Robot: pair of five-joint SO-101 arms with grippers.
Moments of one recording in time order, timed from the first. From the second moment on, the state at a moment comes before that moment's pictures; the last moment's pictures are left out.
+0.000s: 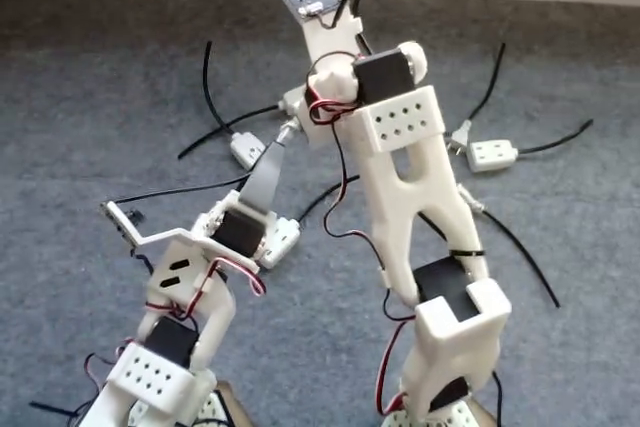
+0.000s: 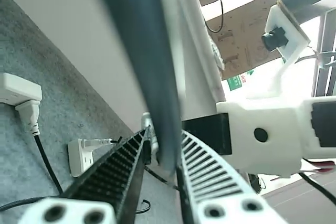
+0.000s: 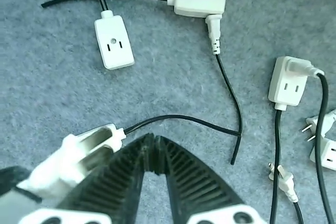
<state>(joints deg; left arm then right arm) 21.5 -81.3 96.4 -11.7 67.1 -29.3 15.3 -42.2 98.8 6.5</state>
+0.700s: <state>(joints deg) 11.6 -81.0 77.4 25.0 61.8 -1.4 -7.6 -20.5 98.8 9.5</state>
